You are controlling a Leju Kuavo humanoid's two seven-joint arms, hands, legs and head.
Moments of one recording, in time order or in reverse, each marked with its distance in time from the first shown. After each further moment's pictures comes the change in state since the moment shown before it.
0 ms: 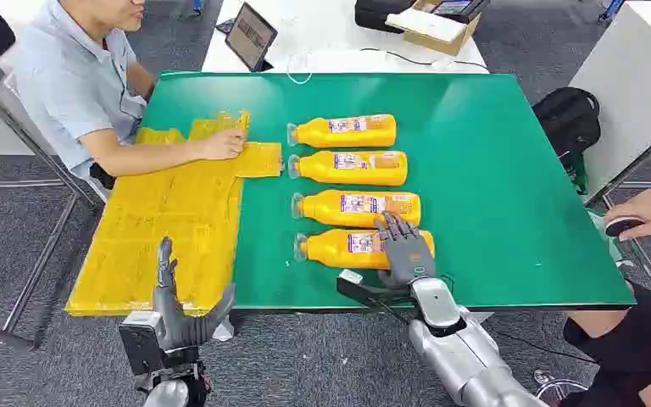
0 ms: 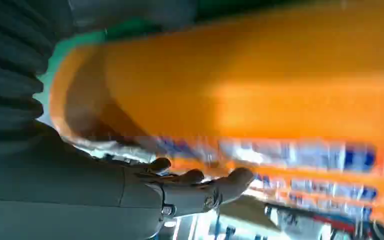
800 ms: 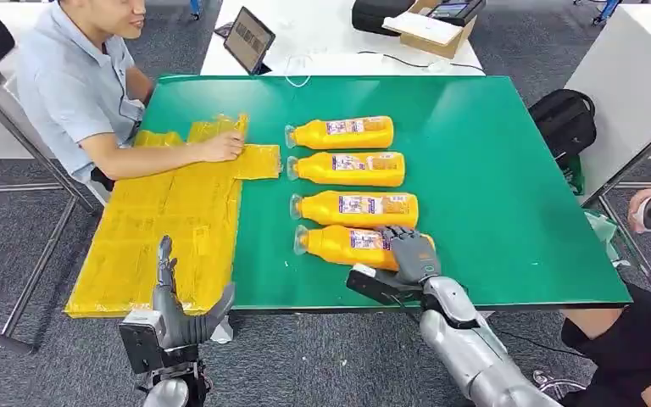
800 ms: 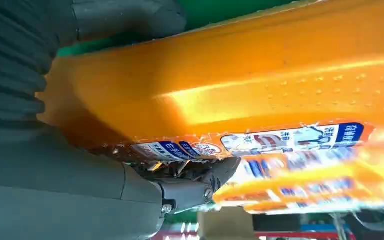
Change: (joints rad) left arm -0.006 0.000 0.004 0.000 0.007 -0.003 -0.006; right arm 0.005 0.002 -0.041 0.027 -0.464 0.018 -0.332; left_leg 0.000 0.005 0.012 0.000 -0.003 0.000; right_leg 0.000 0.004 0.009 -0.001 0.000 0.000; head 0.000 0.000
